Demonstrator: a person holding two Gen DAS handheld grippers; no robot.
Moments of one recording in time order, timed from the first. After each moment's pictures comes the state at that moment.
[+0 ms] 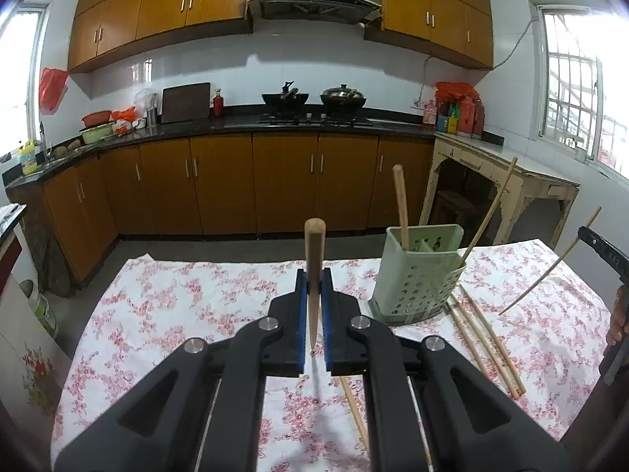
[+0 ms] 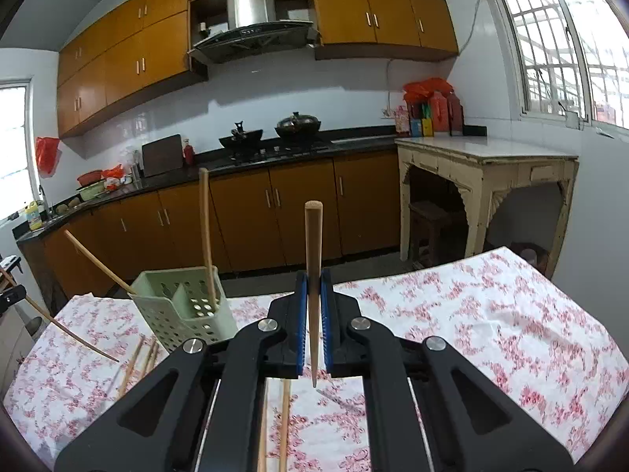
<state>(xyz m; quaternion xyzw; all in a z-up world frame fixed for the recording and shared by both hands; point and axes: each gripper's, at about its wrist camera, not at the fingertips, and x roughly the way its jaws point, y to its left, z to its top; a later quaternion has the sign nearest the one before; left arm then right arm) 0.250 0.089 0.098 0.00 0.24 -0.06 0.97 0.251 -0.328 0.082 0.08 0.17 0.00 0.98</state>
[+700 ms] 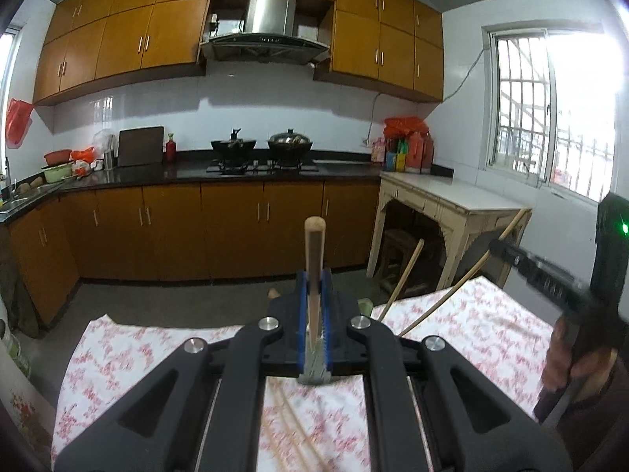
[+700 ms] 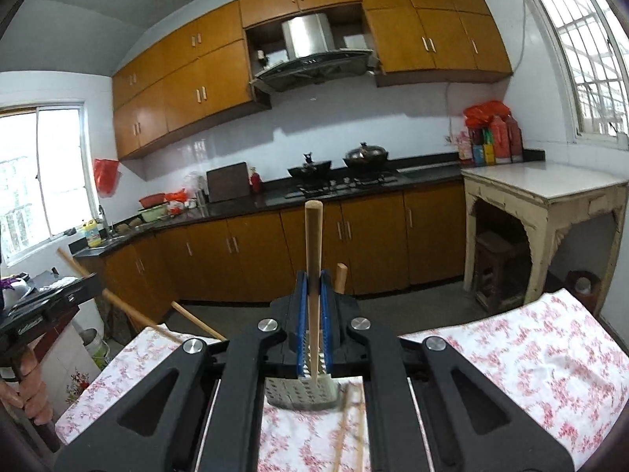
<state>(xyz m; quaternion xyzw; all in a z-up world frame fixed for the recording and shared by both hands) 0.242 0.014 0.197 -0.01 0.17 -0.14 0.98 0.246 -0.274 0.168 0.10 0.12 0.11 0.98</state>
